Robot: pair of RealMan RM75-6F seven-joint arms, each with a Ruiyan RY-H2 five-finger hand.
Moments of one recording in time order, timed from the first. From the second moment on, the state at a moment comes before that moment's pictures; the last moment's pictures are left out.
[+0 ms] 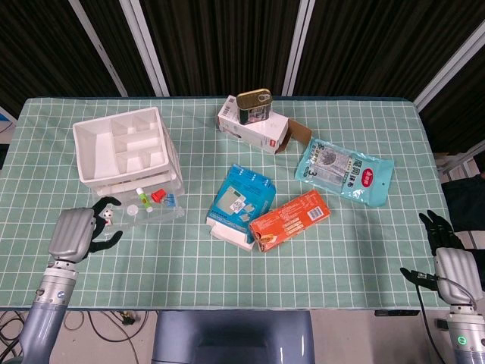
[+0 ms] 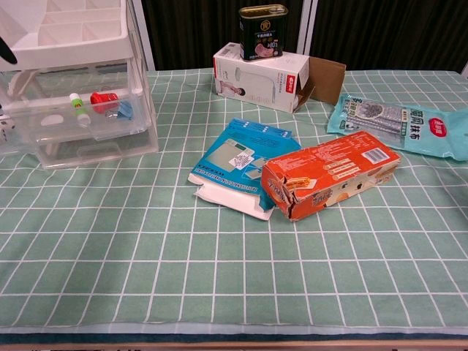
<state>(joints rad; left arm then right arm) -0.38 -1.17 -0.15 -2.05 1.20 1.36 0.37 0.07 -1.13 0.10 -1.68 -1.44 1.48 0.01</state>
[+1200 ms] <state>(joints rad) -0.80 -1.13 -0.22 -1.93 0.64 1.05 0.69 0.07 -1.12 0.10 -1.69 -1.43 1.47 0.04</state>
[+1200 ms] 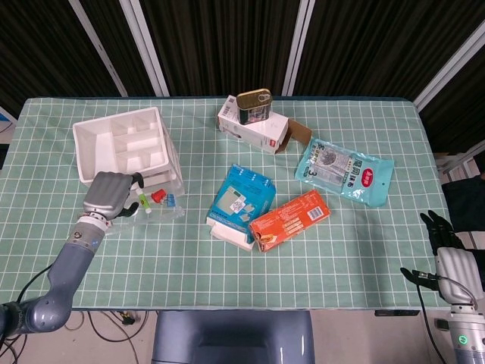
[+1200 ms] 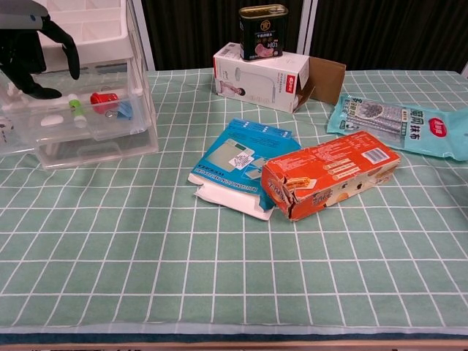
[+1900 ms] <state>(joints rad) -0.89 -1.18 -0.18 -1.86 0.58 1.01 0.70 0.07 -1.12 0.10 -1.69 -1.43 1.46 0.05</state>
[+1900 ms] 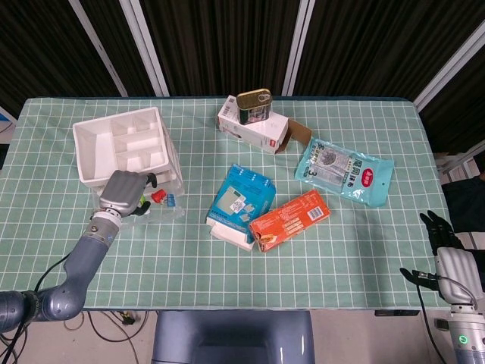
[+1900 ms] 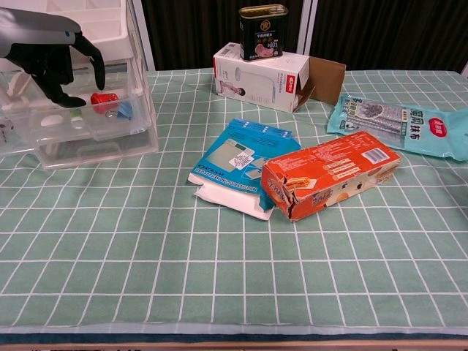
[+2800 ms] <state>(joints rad) -0.96 -1.23 -0.14 -1.82 0.54 1.01 0.70 0.07 -1.12 0.10 -1.70 -1.42 1.45 0.05</state>
